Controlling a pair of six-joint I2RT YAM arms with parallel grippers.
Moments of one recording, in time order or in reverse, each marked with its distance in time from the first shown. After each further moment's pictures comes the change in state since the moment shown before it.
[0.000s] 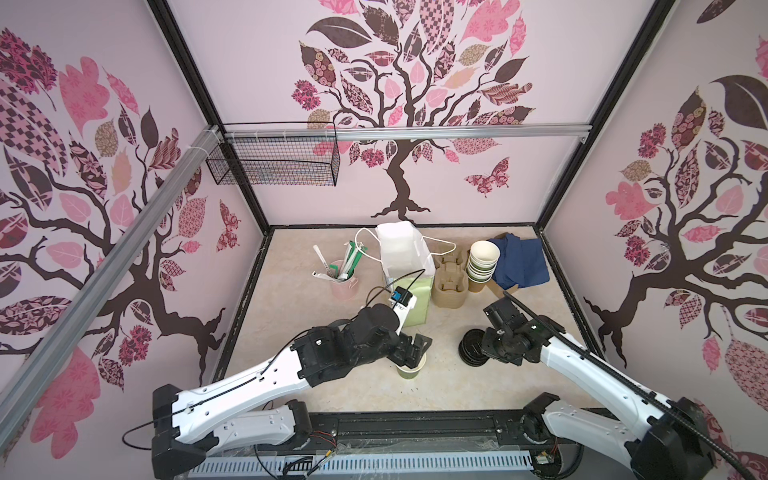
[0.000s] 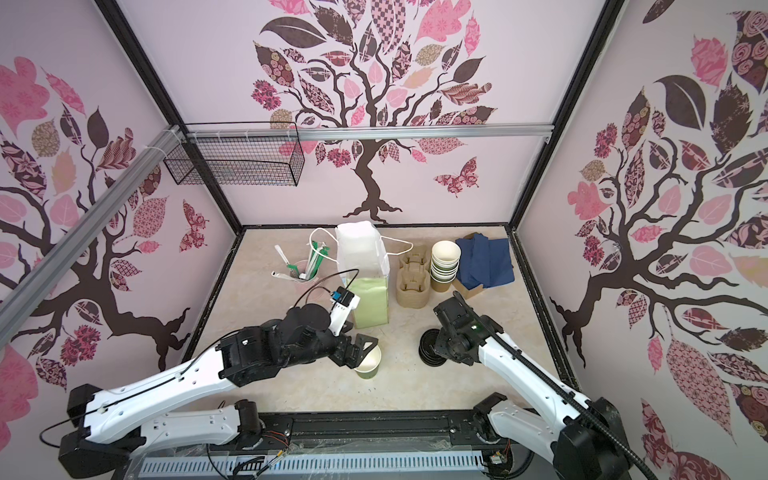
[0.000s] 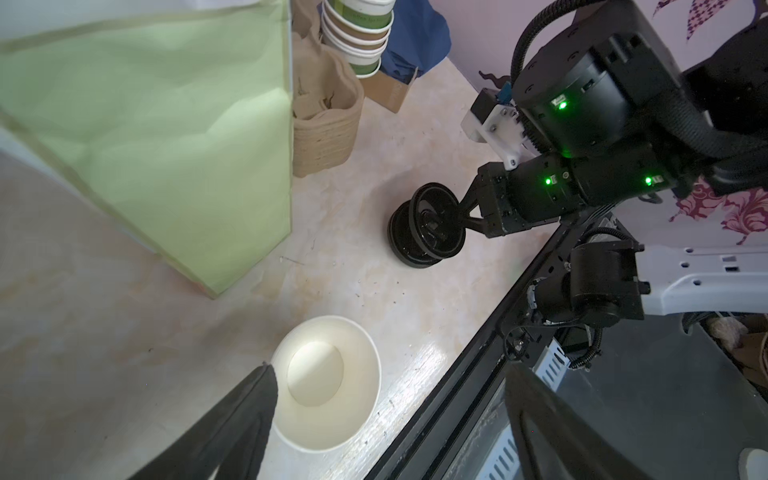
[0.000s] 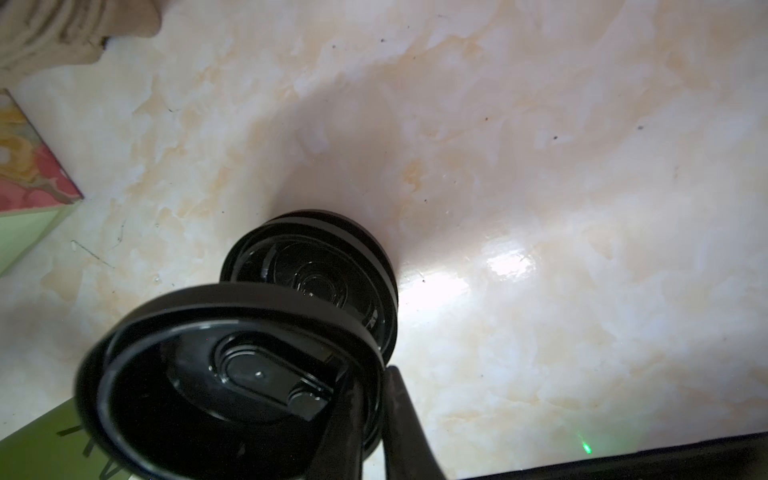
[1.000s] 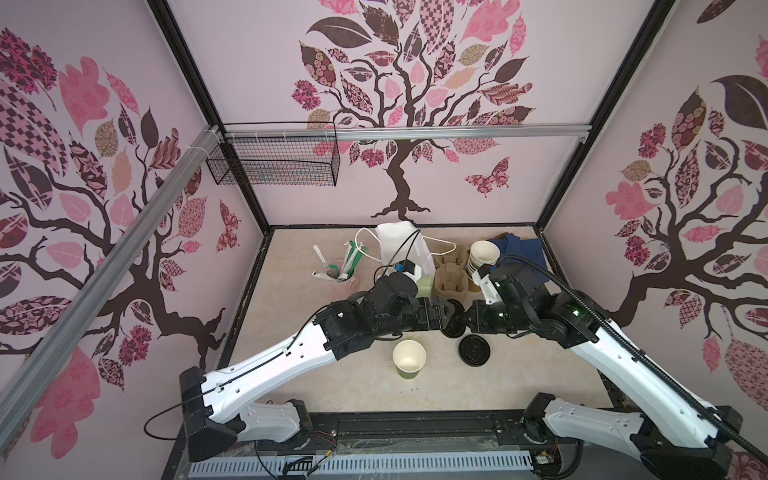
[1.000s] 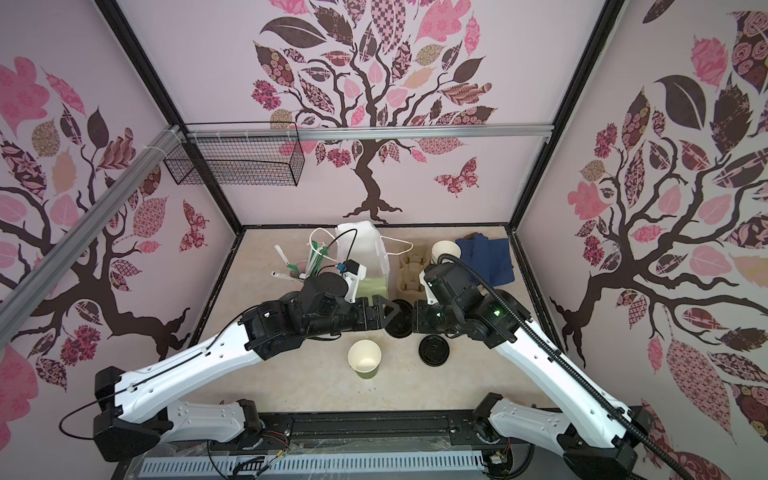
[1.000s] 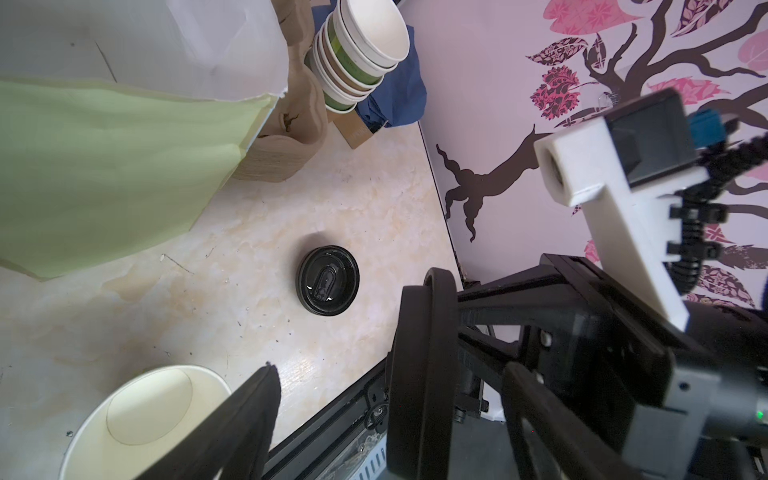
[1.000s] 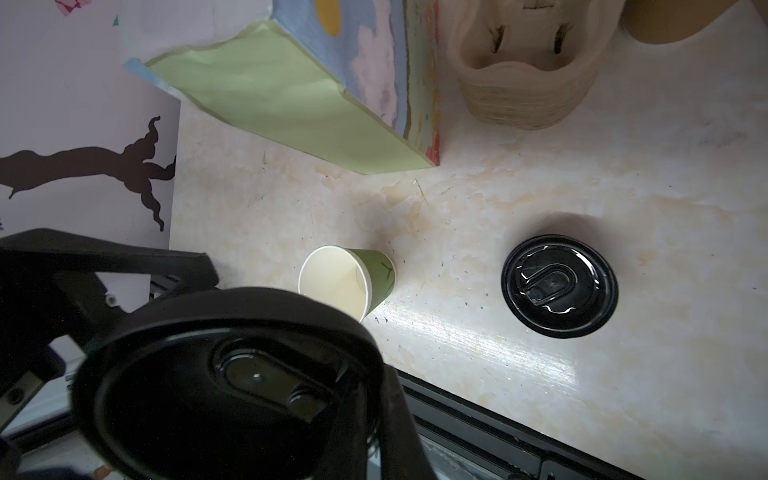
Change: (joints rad) left arm 0.099 0.186 0.230 0.019 0.157 -0.447; right arm 0.240 0.061 0.607 -0.177 -0.212 -0.191
